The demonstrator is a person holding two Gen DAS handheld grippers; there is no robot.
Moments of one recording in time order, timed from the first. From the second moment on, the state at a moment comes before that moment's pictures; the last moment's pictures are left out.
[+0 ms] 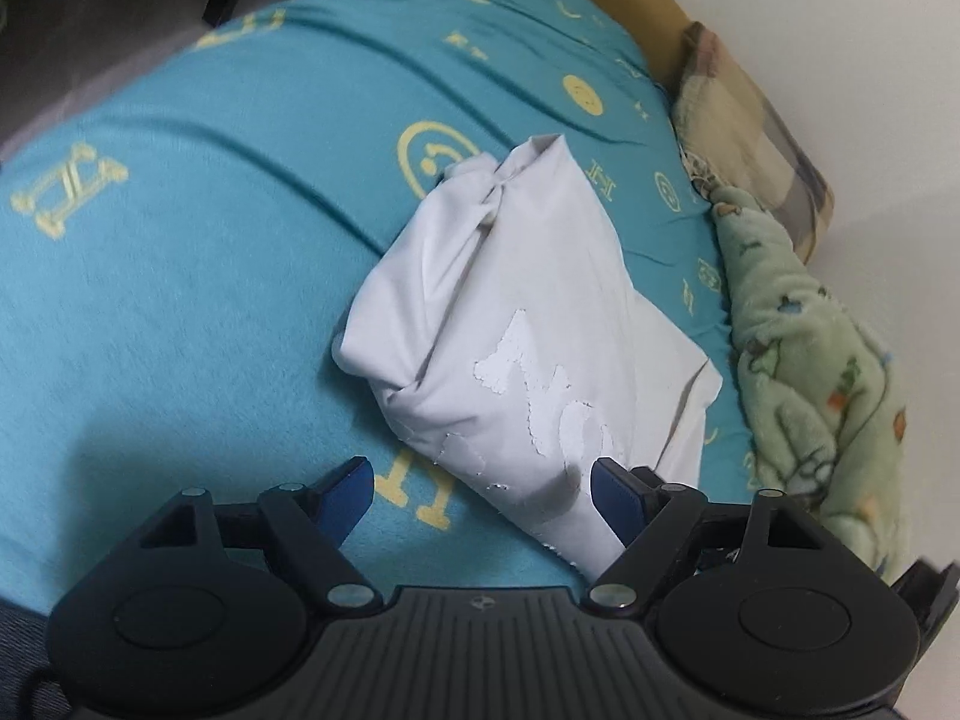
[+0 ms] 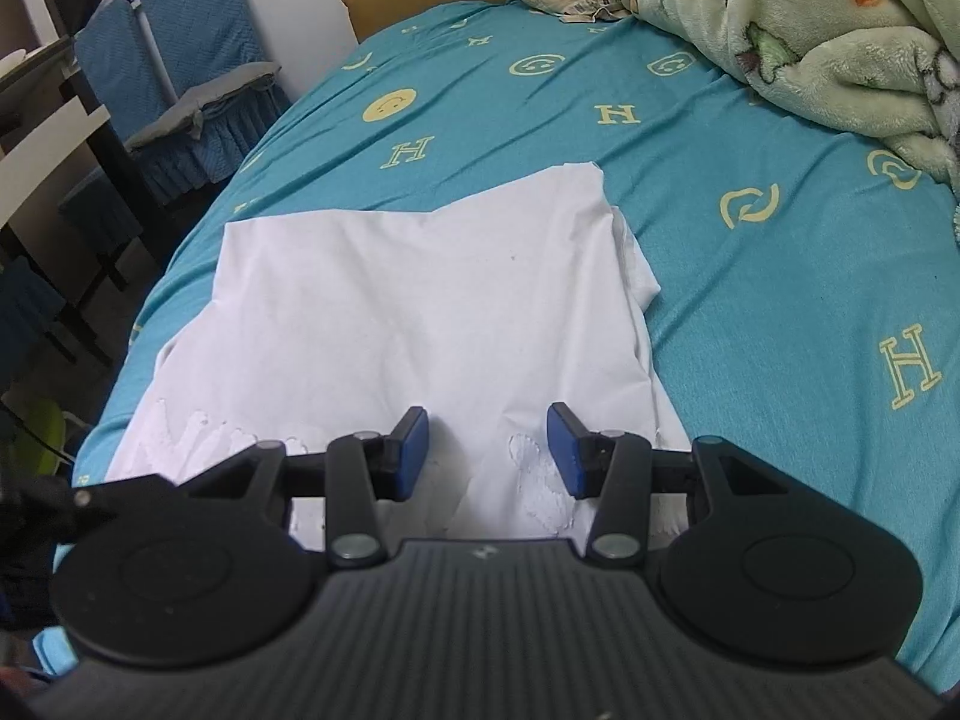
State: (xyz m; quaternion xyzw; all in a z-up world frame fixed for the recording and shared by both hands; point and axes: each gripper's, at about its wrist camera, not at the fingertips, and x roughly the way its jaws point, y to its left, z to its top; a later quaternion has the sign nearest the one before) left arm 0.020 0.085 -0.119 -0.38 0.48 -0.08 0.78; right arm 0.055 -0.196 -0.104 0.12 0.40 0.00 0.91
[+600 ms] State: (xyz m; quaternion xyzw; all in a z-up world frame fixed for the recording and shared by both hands) left arm 0.048 0.087 -0.133 -0.38 0.47 -0.06 0.79; right arm 0.031 -0.216 -0.086 0.26 0.38 0.00 0.89
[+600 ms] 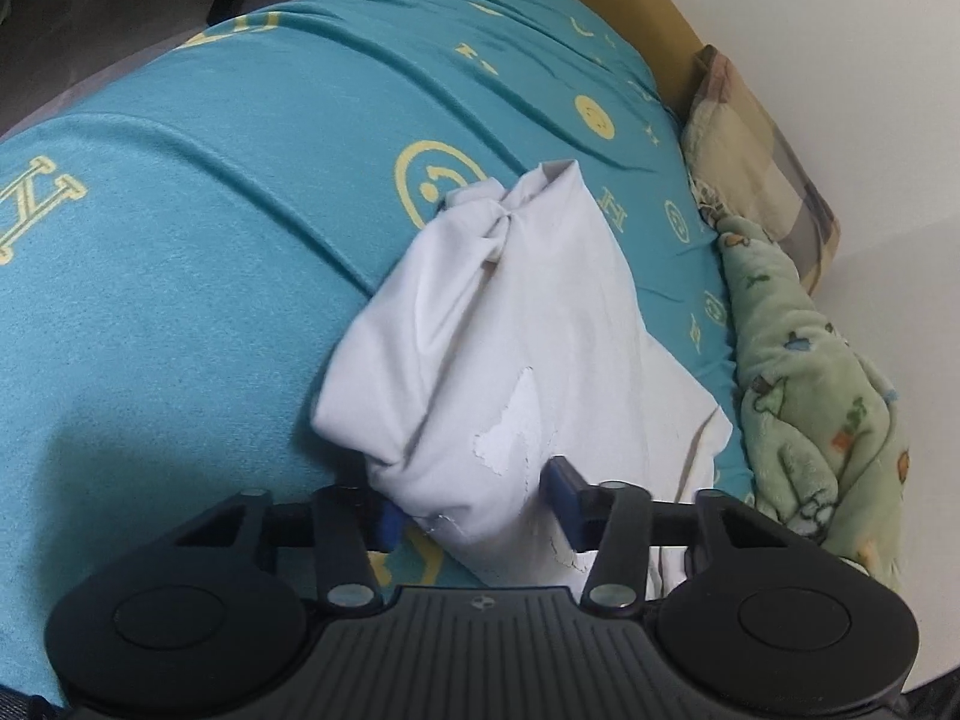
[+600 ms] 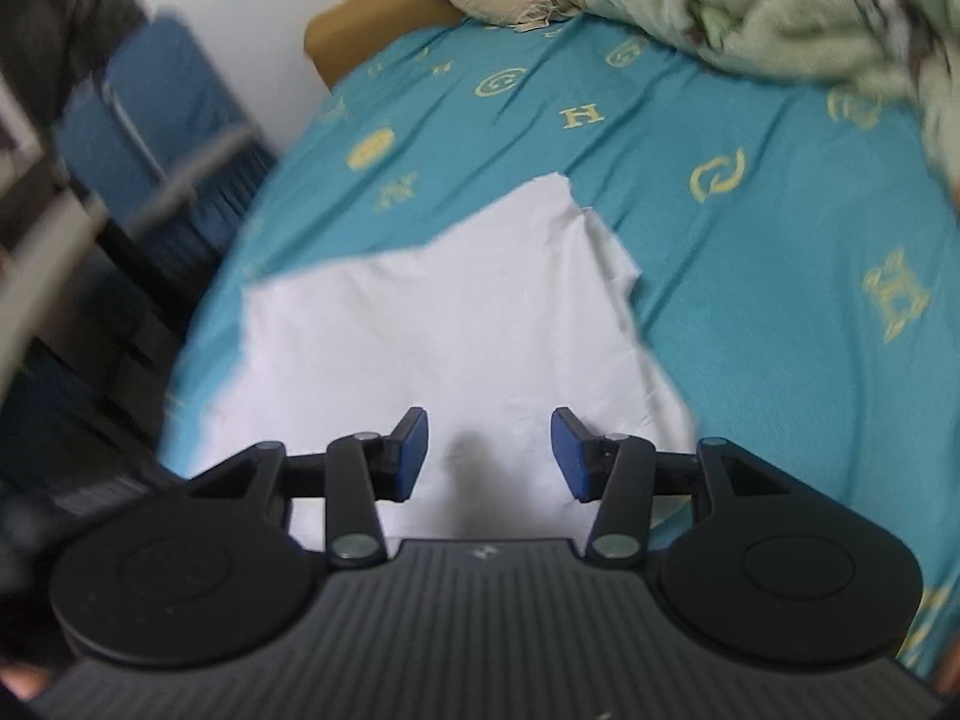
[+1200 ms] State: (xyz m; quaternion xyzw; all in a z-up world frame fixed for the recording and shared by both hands) left arm 0.037 0.107 -0.123 -0.46 0.41 -0.08 0.78; right arm 0.017 -0.245 -0.161 0.61 0.38 0.02 0.69
